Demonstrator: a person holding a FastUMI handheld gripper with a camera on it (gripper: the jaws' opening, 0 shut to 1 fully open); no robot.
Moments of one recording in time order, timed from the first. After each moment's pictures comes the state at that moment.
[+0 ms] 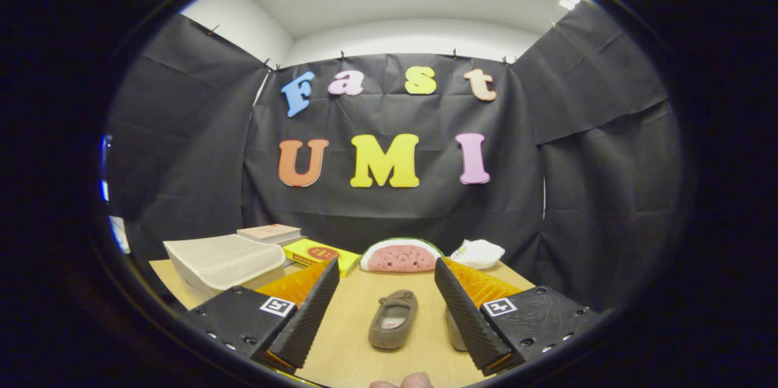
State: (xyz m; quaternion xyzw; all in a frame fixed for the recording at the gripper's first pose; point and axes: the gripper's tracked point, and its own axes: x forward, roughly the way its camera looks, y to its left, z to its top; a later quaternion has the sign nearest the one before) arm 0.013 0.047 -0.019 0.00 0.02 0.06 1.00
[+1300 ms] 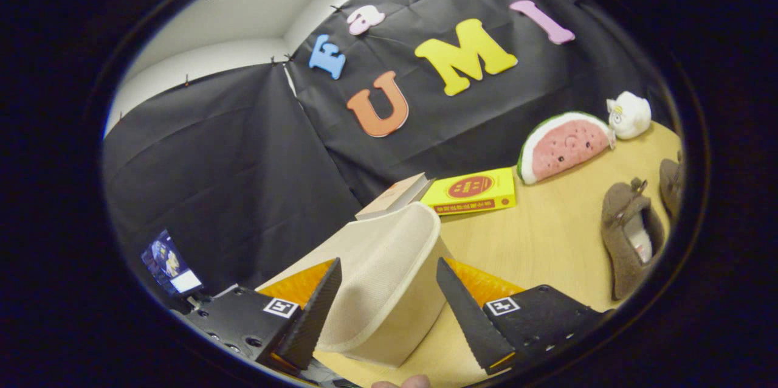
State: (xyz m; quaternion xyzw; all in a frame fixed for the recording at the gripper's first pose) arm 0.097 0.298 -0.123 0.28 0.24 0.30 0.88
